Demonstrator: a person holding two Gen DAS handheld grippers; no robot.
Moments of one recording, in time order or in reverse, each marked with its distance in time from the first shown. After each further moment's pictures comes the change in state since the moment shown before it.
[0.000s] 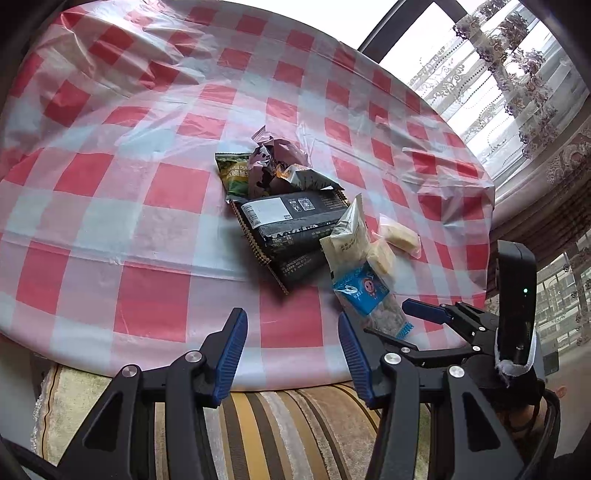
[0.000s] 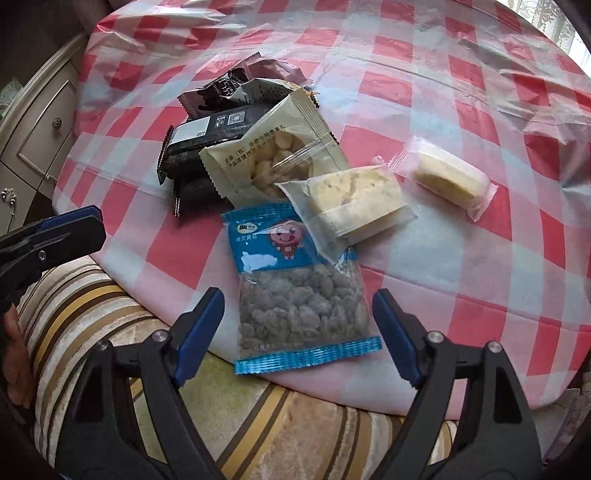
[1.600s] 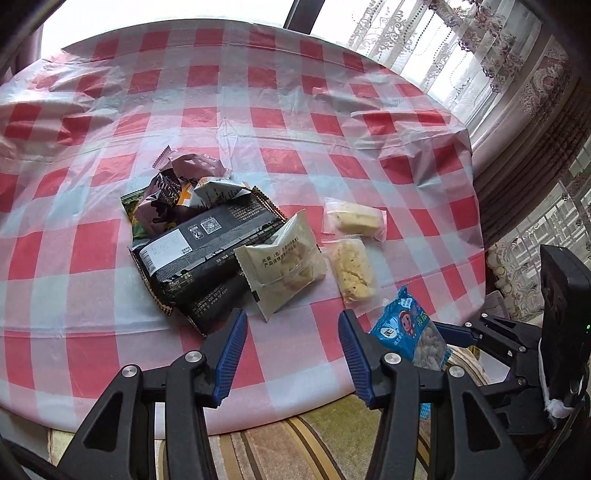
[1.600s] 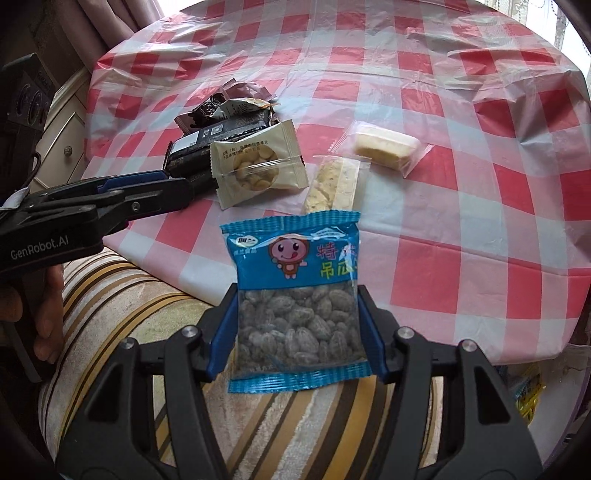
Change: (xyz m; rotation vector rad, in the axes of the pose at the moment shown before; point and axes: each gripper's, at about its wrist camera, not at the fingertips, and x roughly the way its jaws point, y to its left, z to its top) left arm 0.040 -0.079 0.016 0.258 0.057 0.006; right arm -0.054 -0.038 -0.050 0.105 -0.082 0.036
